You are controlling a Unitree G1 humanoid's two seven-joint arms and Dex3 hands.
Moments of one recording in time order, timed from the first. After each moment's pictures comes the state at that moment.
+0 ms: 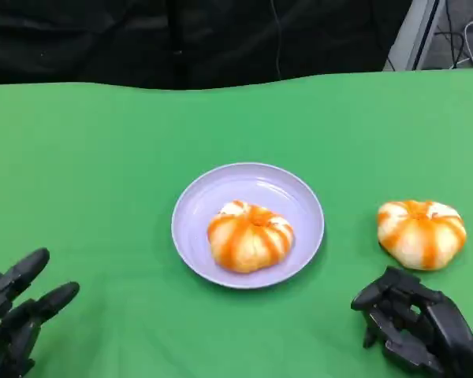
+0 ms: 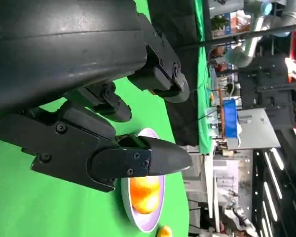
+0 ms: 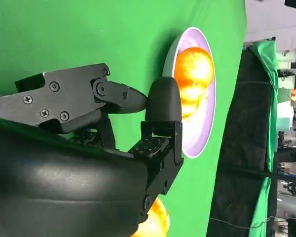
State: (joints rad) left arm -0.02 0.12 0.38 0.81 -0.48 -0.81 -0.78; right arm -0.14 -0.02 -0.07 0.92 0.07 -0.80 0.37
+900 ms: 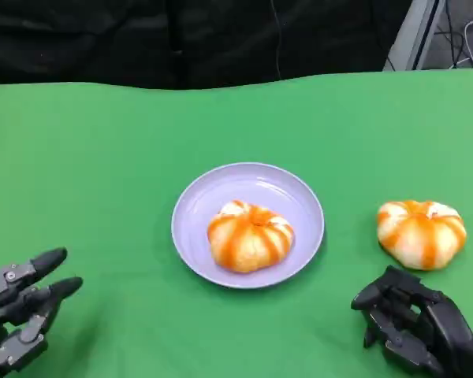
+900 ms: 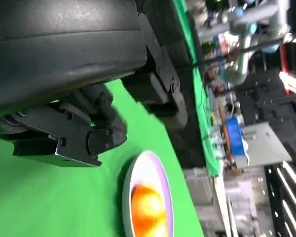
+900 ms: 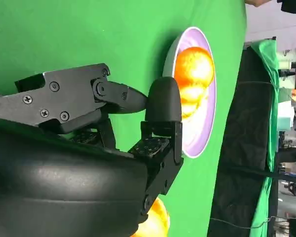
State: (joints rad) left arm -0.09 0.11 0.38 0.89 -0.28 -0.99 -0.52; right arm -0.14 -0.02 -0.07 0.92 0.07 -0.79 0.37
